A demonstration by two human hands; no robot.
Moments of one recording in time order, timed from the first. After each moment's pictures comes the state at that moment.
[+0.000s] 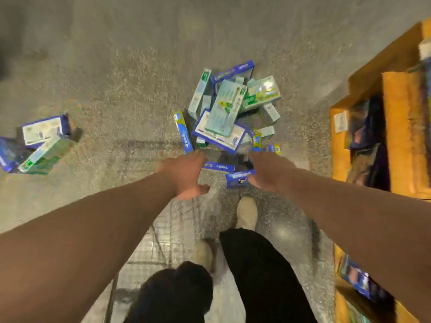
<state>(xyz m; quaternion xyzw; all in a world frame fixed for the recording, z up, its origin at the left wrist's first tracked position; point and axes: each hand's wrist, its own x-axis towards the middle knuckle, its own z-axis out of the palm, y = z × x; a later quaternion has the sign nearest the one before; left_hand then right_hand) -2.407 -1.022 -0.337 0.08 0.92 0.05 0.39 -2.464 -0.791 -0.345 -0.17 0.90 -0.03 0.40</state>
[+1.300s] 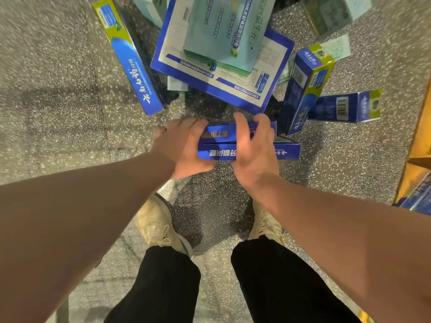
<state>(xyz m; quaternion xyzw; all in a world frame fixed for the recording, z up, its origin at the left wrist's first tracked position) -2.476 -1.053 -0.753 0.06 0.89 0.16 0.42 -2.461 -0.871 -0.743 -0.02 0.94 -0.13 0.31</state>
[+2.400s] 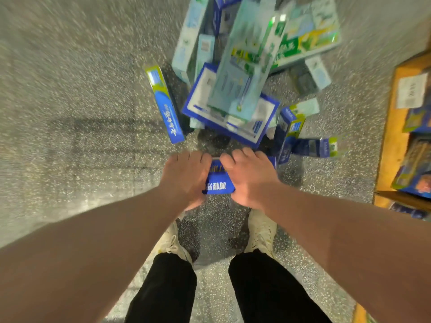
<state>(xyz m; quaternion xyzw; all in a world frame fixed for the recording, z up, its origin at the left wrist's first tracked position) -2.467 -1.059 -0.638 0.10 0.93 0.02 0.36 -2.504 -0.892 -0.633 -0.31 0.87 0.06 0.38</state>
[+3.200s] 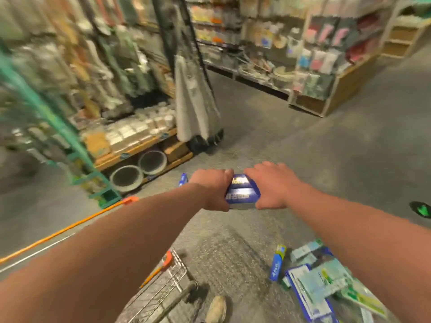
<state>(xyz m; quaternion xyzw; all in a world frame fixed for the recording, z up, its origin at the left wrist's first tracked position) -2.295 -1.239 0.109 -0.29 0.95 0.00 0.12 -2.457 -1.136 0.110 -0.68 0.73 0.05 0.04</state>
